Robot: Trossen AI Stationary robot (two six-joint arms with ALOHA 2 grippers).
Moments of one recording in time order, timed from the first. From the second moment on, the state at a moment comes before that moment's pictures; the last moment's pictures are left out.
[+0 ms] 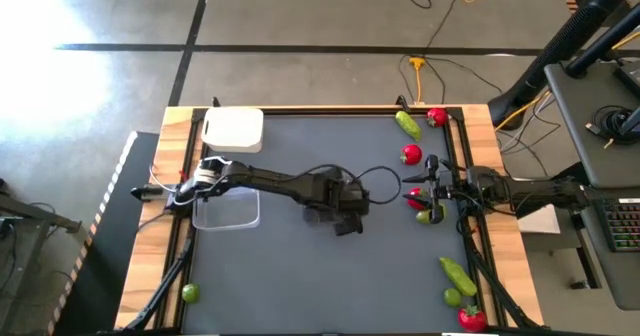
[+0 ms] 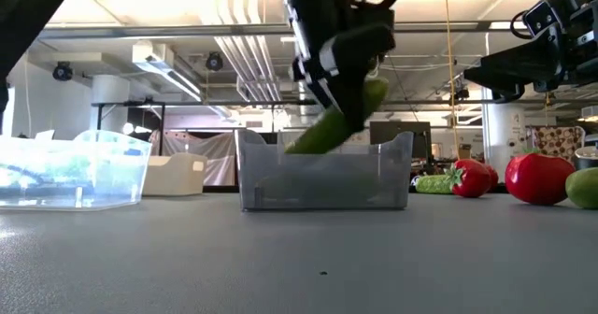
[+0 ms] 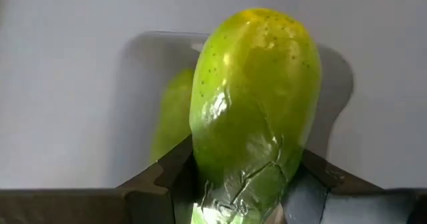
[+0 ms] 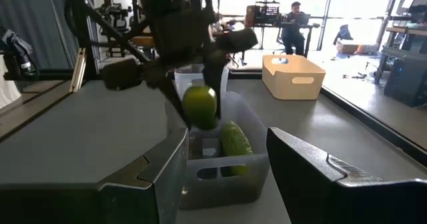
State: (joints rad) left arm -0.12 2.19 1.91 -0.92 -0.33 -0.28; right arm -0.02 0.08 0.01 0.03 0.00 -0.02
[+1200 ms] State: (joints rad) left arm -0.47 1.96 1.81 -1.38 -0.99 -0.89; right arm -0.02 0.08 0.01 0.03 0.00 -0.02
